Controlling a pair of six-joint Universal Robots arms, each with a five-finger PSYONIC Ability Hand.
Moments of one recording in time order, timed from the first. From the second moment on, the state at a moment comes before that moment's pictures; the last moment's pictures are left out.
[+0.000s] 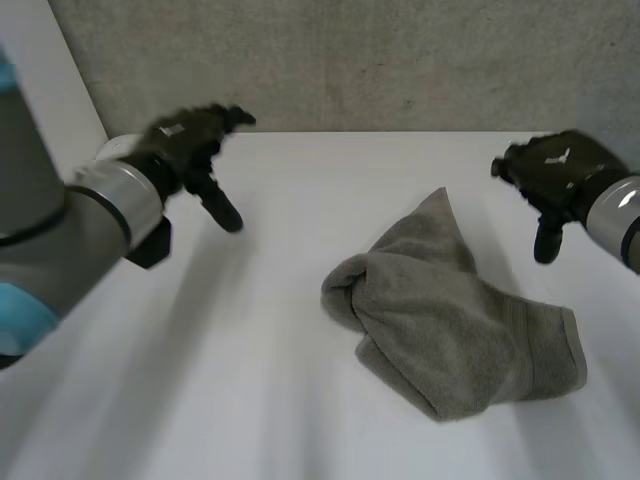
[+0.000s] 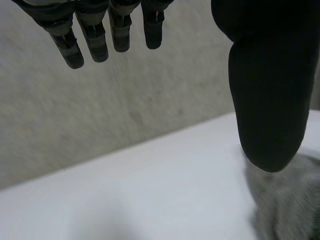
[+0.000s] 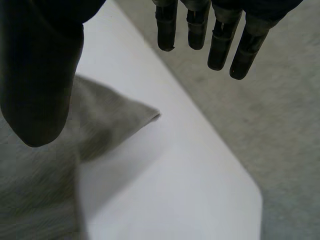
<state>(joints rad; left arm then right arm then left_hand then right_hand) 4.27 -1.87 -1.28 2.98 -1.48 3.07 1.80 -1.36 1.38 0.30 1.42 2.51 0.19 0.18 0.18 0.18 0.03 0.24 0.25 0.24 0.26 0.06</state>
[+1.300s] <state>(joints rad) 4.09 -1.75 -1.22 3.58 -1.67 3.09 1.90 -1.64 1.65 -0.56 1.14 2.98 1.19 1.22 1.22 1.22 1.03 1.33 1.33 1.34 1.34 1.19</state>
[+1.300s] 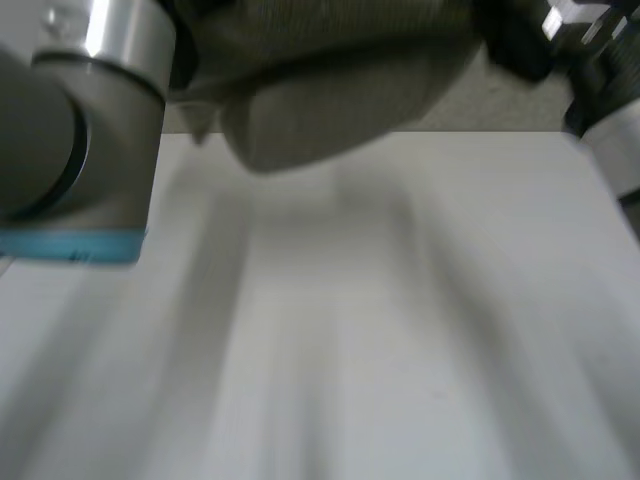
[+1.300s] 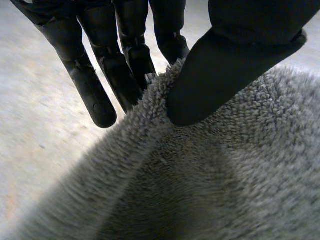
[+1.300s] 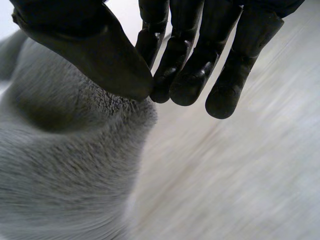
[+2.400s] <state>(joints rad) 4.47 -1.34 -2.24 3.34 -1.49 3.30 2.14 -0.70 0.61 0.53 1.13 2.84 0.18 0.18 0.18 0.18 0.03 0.38 0.39 0.38 0.37 0.19</state>
